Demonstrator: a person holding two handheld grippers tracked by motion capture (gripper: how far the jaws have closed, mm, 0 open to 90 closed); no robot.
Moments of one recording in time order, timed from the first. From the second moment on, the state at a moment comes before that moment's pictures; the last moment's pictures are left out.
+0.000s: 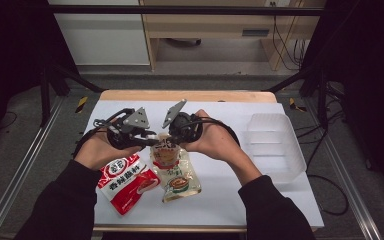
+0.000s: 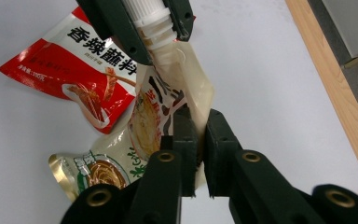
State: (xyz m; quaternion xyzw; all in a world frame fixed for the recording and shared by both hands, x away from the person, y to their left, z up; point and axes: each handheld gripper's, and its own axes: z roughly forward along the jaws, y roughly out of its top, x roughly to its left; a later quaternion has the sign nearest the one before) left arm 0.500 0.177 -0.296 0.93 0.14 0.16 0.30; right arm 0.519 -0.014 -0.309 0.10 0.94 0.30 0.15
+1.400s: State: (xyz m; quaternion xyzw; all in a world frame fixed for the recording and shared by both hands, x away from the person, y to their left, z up) left arm 0.505 0.248 -0.384 0.89 0.30 0.15 0.29; right arm 0.538 -0.168 -0.247 0.17 0.90 0.29 0.27
